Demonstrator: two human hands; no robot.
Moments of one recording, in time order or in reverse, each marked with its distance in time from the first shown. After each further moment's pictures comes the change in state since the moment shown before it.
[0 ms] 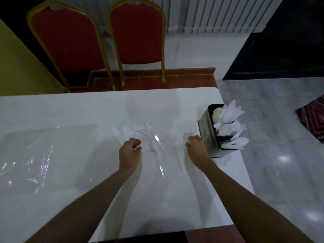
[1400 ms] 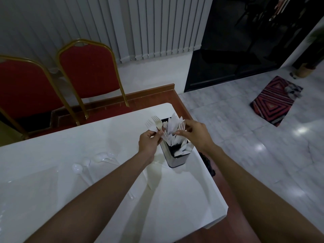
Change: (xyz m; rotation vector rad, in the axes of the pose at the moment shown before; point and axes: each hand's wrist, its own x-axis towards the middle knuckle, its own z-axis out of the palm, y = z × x) left_hand -0.011 0.216 0.107 -0.691 -0.386 -0.180; right_hand -0.027 0.087 -0.165 0.439 0.316 -0.073
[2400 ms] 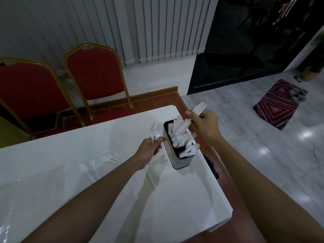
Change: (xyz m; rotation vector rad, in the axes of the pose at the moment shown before) left_hand -0.015 0.010 -0.041 0.324 -0.316 0.004; right_hand 0.014 -0.037 -0.020 0.415 0.264 0.153
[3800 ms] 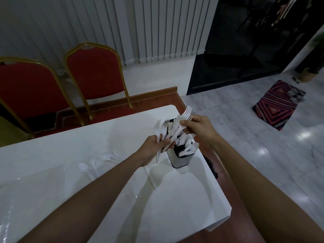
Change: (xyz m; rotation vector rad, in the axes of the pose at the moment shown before) left_hand -0.005 0.012 0.008 -0.185 -0.190 0.026; right_hand -0.014 -0.002 0.001 0.208 -0.304 0.180
